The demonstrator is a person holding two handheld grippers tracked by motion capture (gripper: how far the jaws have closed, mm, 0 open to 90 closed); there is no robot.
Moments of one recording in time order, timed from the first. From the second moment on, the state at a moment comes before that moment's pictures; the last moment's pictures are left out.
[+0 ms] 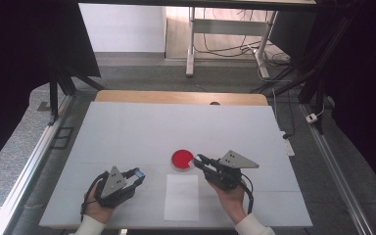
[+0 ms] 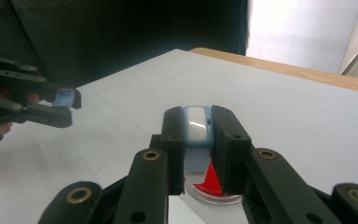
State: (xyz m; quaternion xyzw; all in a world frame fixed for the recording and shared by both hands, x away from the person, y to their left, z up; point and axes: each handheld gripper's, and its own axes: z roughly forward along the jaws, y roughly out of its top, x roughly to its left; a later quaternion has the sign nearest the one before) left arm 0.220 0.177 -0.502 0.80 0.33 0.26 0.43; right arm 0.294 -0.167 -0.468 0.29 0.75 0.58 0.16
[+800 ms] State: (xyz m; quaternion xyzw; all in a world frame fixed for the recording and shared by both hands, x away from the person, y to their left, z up) left arm 0.218 0.198 -0.510 0.79 0.35 0.26 0.43; right arm 0.299 -0.171 -0.465 0.28 0.75 0.57 0.17
